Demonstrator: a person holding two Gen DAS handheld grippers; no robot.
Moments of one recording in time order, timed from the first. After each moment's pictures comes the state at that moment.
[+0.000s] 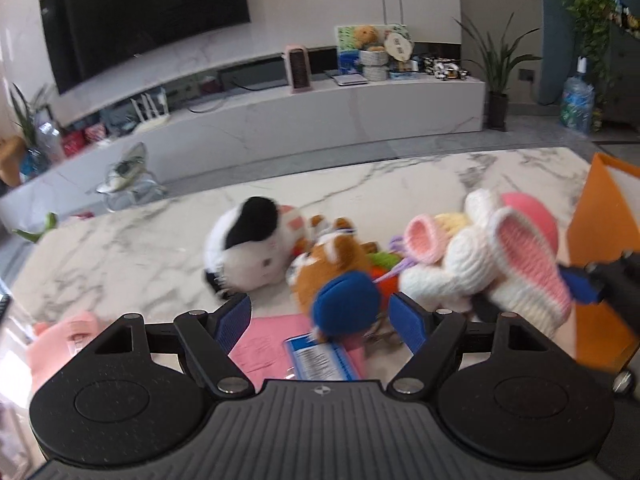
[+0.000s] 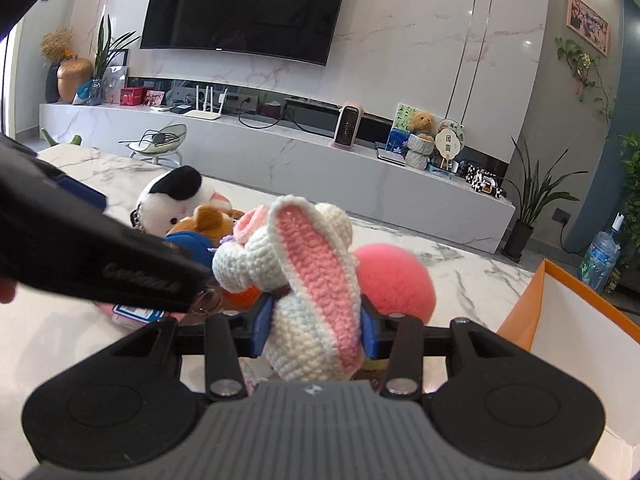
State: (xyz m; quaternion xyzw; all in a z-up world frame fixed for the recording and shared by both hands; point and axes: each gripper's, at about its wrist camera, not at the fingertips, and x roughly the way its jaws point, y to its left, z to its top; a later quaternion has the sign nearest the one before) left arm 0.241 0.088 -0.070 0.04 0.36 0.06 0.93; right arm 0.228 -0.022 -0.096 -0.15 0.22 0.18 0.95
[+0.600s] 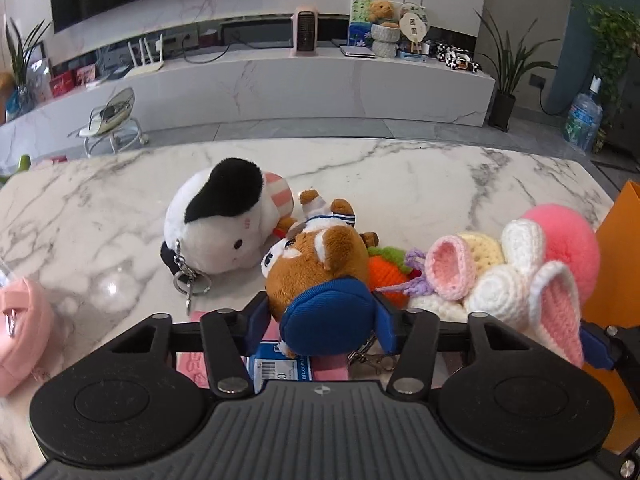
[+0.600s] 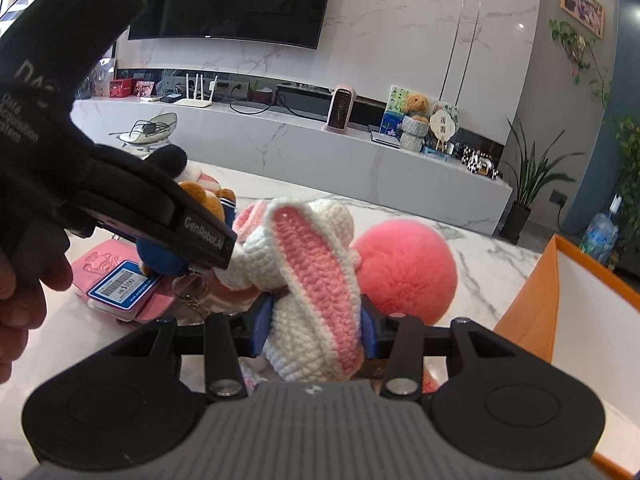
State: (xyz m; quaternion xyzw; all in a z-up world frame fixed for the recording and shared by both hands) left arm 0.268 0.116 -0.099 -0.04 0.39 0.06 0.92; right arm 0.237 -0.017 -0.113 -0.14 0.23 0.17 0.95
